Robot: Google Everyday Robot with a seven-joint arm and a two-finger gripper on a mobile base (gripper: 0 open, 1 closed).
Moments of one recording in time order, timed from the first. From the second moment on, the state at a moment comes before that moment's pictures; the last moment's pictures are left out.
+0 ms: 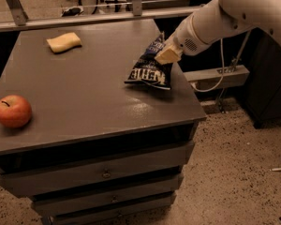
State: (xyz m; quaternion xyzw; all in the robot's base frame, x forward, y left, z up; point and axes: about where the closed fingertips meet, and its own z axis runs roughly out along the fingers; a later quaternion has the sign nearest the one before) arm 0.647 -0.086 0.910 -0.52 0.76 0.10 0.37
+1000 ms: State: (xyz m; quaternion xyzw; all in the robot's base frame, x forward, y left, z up) arm 0.662 -0.091 0.940 -0.45 0.79 0.06 0.41
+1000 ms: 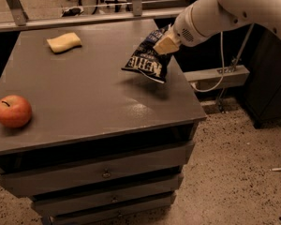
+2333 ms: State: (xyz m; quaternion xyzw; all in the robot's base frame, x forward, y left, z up) arm 0.837 0.017 0.946 -0.44 0.72 0.12 0.52
